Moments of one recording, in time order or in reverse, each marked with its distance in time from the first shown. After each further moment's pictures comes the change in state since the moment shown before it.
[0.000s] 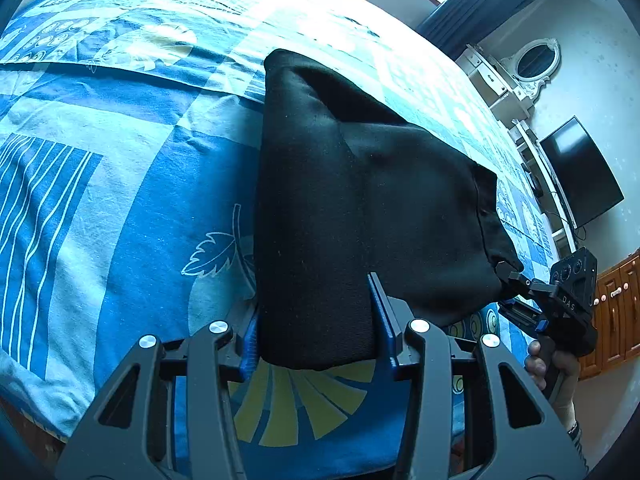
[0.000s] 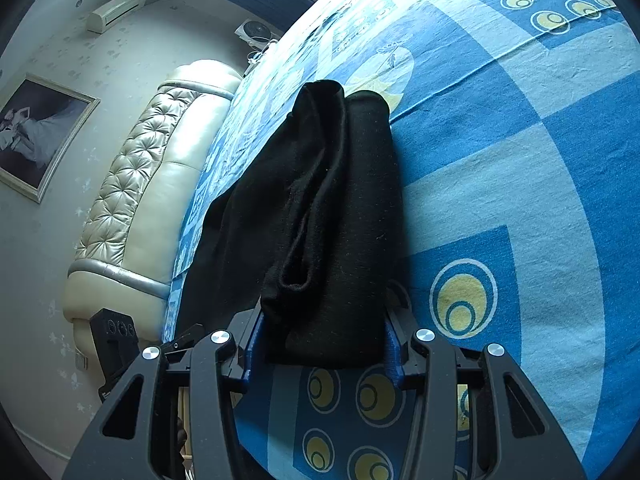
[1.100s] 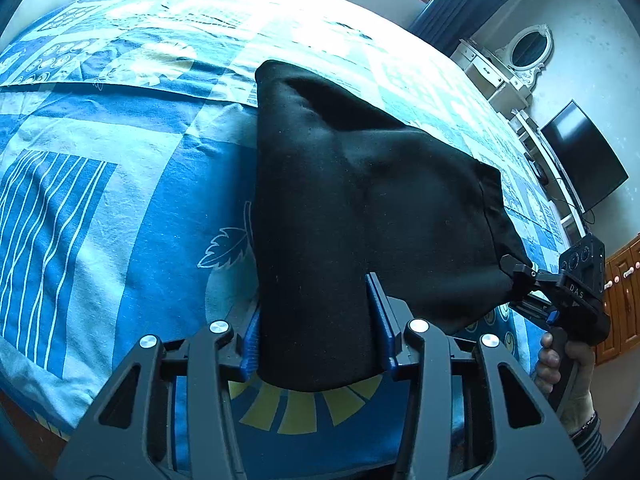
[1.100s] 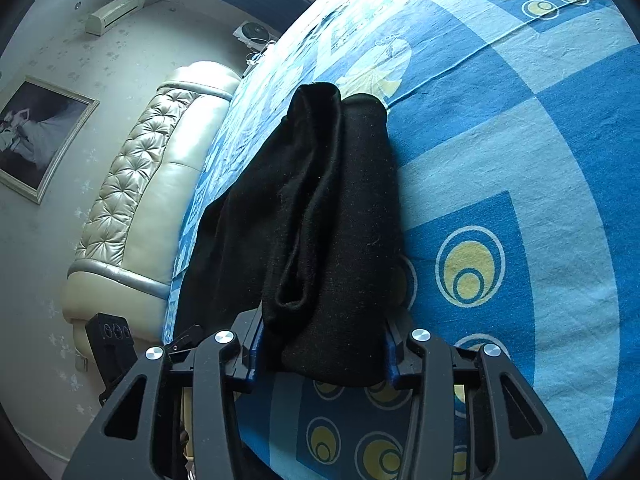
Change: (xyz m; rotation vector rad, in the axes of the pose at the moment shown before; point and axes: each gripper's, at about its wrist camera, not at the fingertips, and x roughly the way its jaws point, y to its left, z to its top) left arm -0.005 -0.003 -0.006 0.077 -0.029 0.036; right arm -0.005 0.001 -0.011 0.013 -0.006 -0.004
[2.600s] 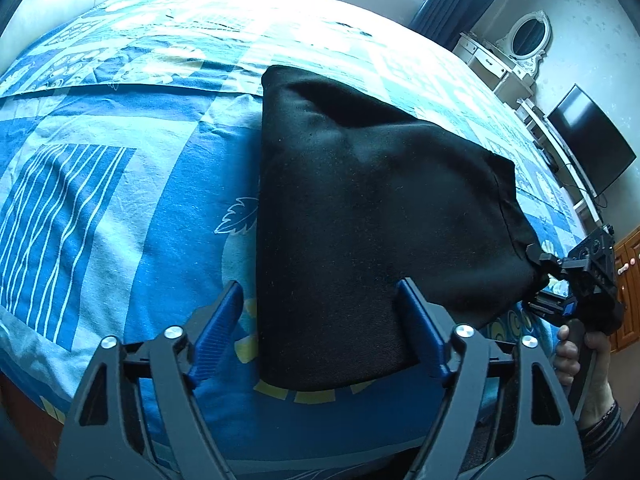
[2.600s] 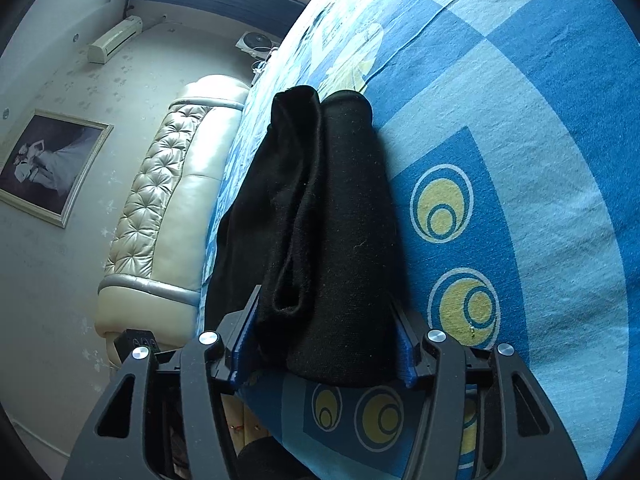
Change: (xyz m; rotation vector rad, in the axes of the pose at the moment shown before) left arm -0.004 -0.003 -0.027 0.065 -0.032 0.085; right arm -0.013 -0.025 -0.019 0.088 -0.015 0.127
